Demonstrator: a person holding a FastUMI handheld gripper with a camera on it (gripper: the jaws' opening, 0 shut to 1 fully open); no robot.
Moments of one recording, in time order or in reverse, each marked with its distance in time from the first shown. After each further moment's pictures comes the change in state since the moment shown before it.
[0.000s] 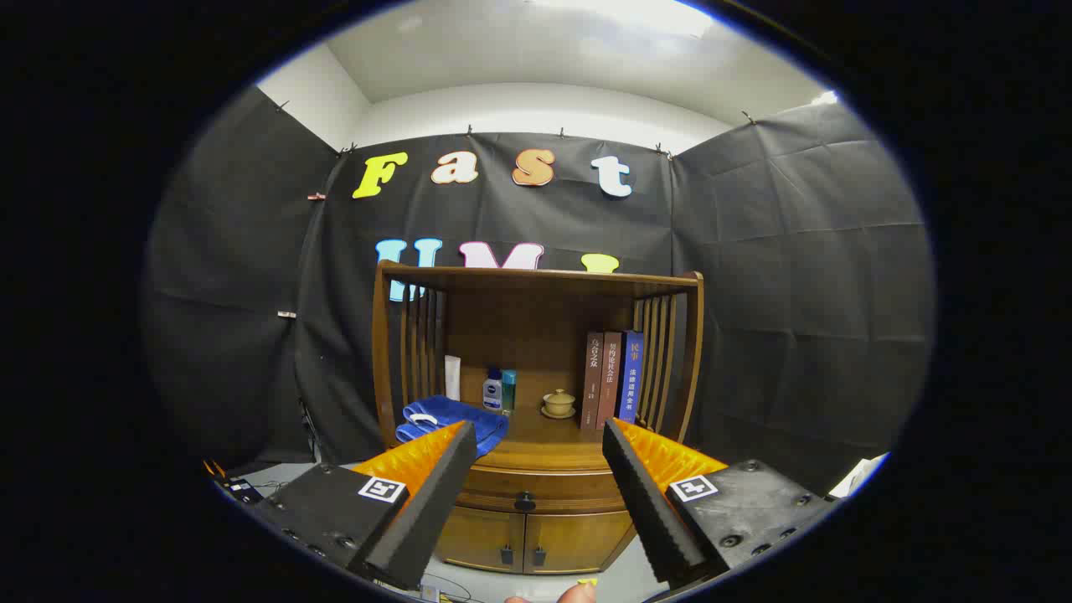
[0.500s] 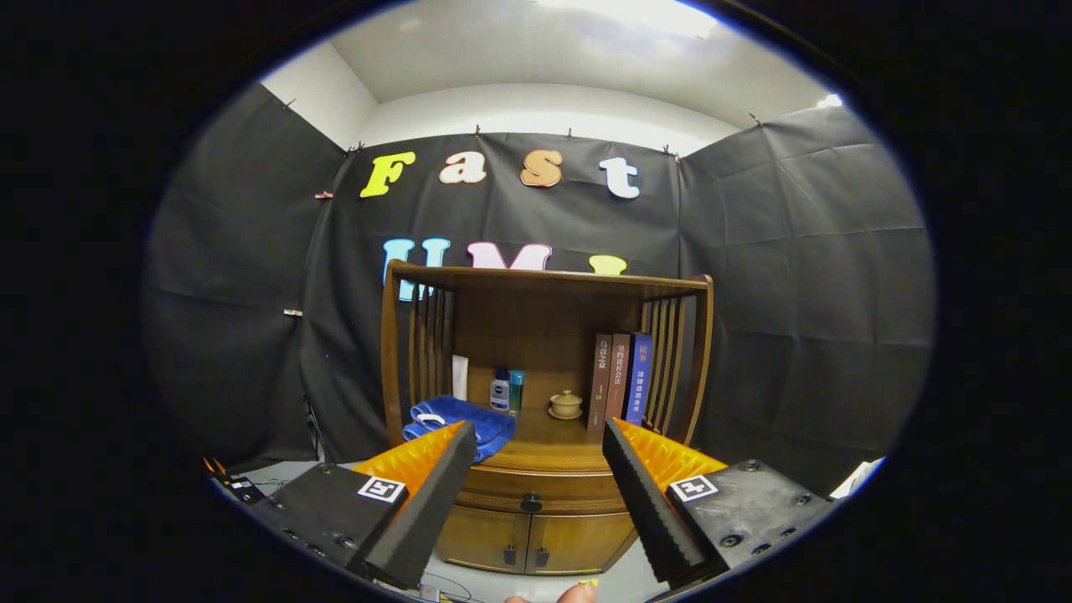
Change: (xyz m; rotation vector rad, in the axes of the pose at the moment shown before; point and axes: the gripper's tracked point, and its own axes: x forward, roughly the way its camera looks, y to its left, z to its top) arm -0.002 0.011 0.003 -0.011 -0.006 0.017
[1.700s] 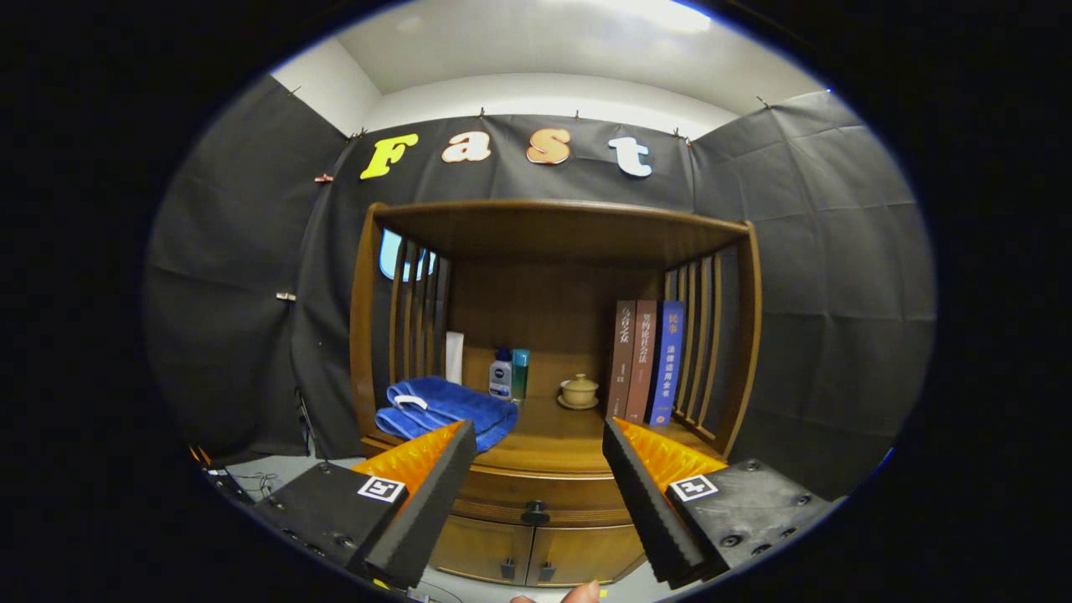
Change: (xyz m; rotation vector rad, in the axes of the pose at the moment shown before) arm 0.111 0.017 -0.107 0.010 0.023 0.046
